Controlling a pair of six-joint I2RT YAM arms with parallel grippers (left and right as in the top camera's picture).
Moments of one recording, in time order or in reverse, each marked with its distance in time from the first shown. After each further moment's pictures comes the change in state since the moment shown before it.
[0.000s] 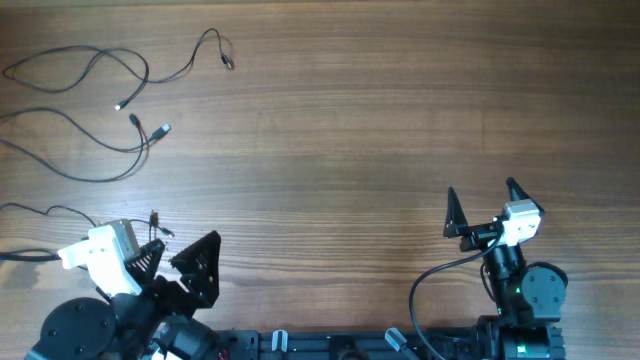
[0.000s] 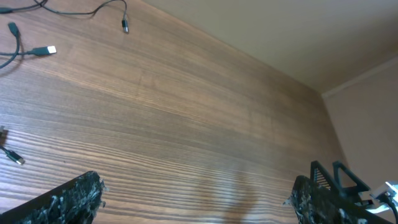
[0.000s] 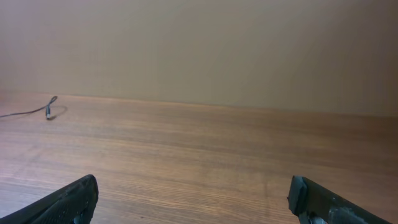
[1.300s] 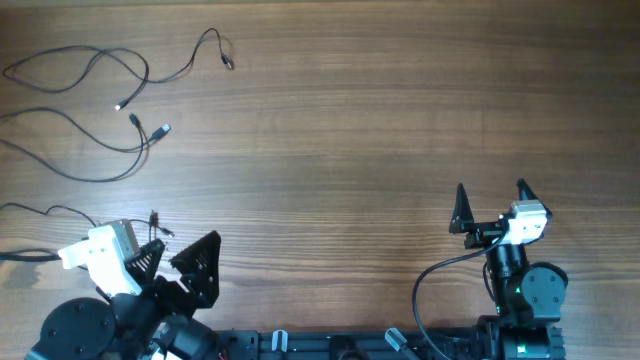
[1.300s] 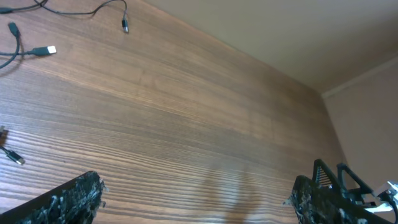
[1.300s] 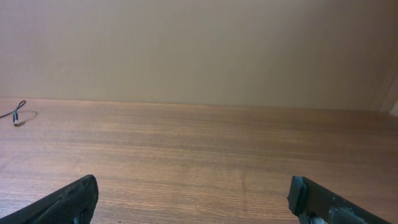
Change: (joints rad) left arm 0.000 0.000 0.000 0.000 0.000 0.000; right arm 0.000 -0.001 0.000 -0.002 0.090 0.001
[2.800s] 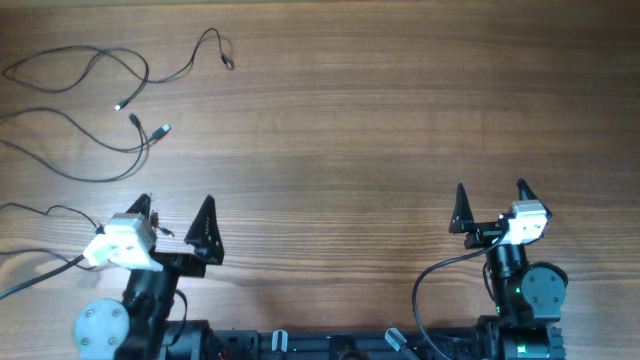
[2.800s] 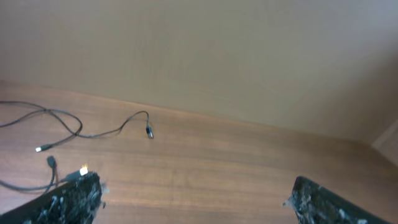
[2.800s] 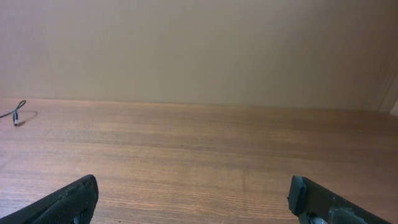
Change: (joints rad) left arm 0.513 -0.291 -0.559 0.681 0.292 0.450; right arm 0.000 0.000 0.000 -0.001 0.000 0.000
